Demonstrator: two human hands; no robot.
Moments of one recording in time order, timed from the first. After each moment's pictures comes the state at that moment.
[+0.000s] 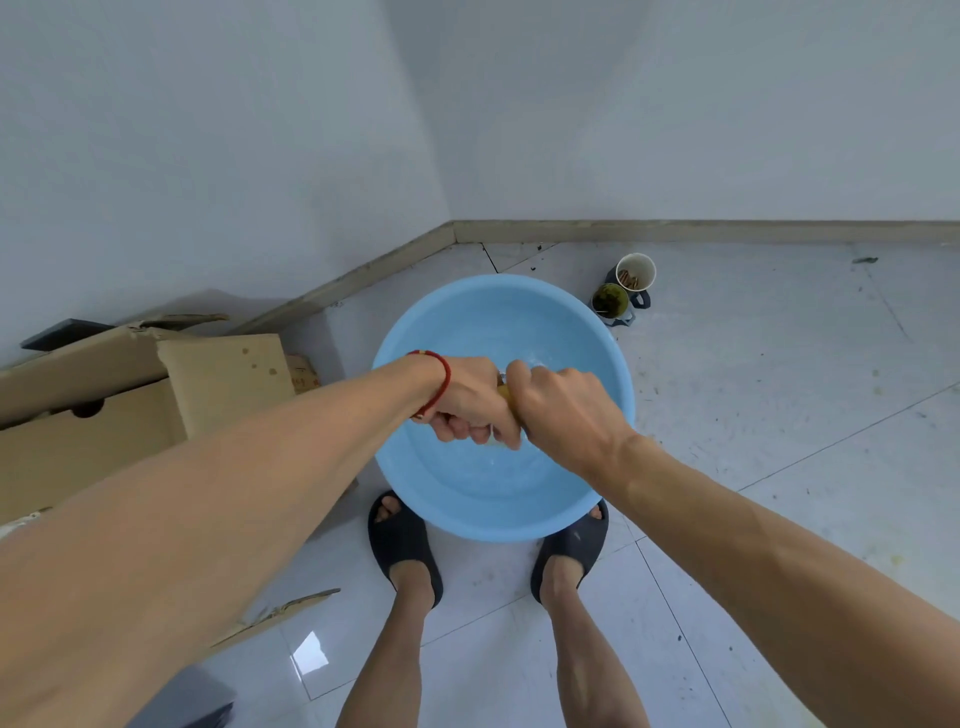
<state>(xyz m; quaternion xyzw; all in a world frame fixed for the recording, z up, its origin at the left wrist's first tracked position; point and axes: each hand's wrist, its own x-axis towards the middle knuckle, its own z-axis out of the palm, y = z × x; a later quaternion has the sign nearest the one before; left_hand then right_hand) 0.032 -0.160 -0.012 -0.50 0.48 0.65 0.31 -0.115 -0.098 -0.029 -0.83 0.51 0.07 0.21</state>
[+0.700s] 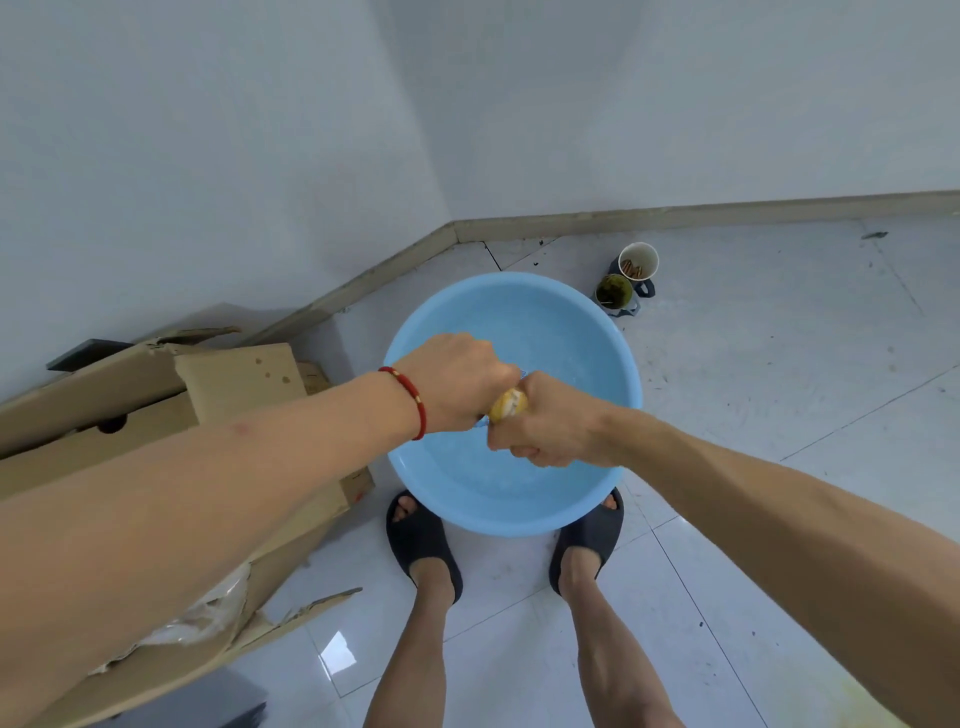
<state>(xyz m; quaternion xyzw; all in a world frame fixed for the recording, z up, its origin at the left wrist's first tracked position) 0.048 -0.153 0.005 -0.29 0.92 0.17 0.20 -0.108 -0.105 -0.002 -0.41 0.53 0.03 0.74</state>
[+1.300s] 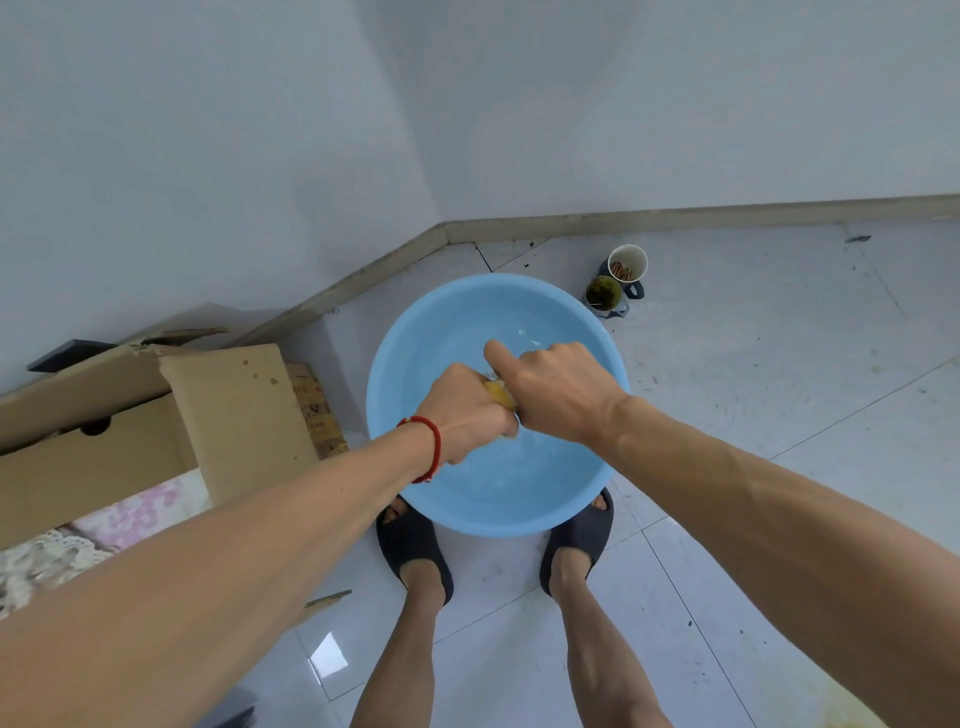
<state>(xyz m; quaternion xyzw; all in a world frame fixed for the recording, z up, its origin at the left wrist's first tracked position) 0.025 -0.114 -0.002 -0.68 0.41 0.61 0.04 -0.122 -0.116 -0.031 -0.86 0.46 0.04 0.21</state>
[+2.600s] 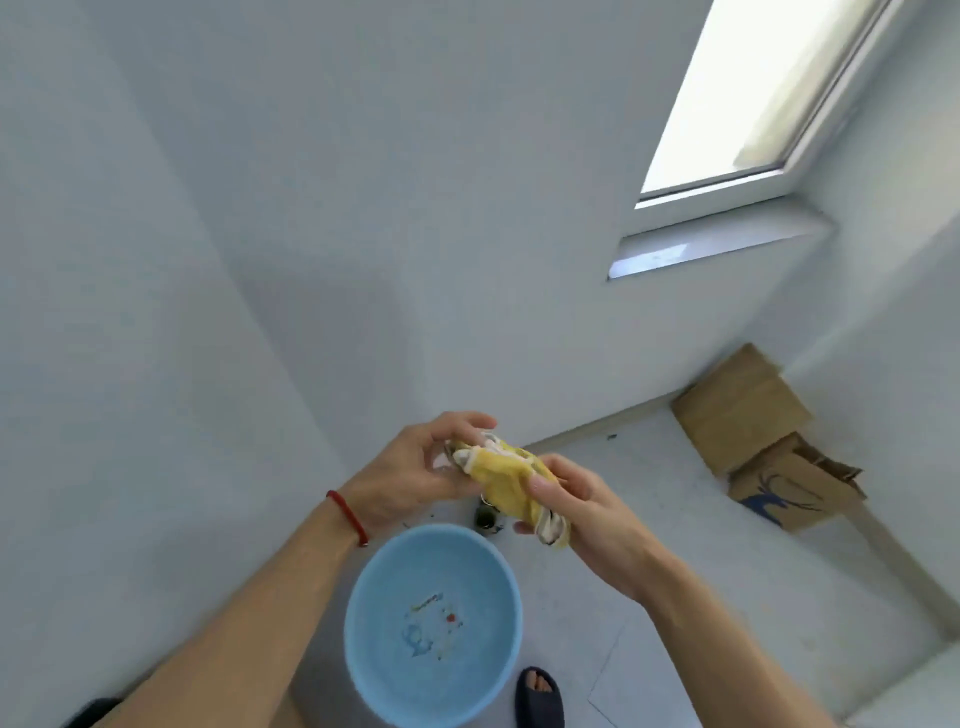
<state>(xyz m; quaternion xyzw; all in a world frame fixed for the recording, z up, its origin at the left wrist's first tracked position) 0.001 -0.150 0.412 -0.24 0.67 0.67 -0.19 -0.194 -0.001 0.408 -0.35 0.57 -0.47 0.58</state>
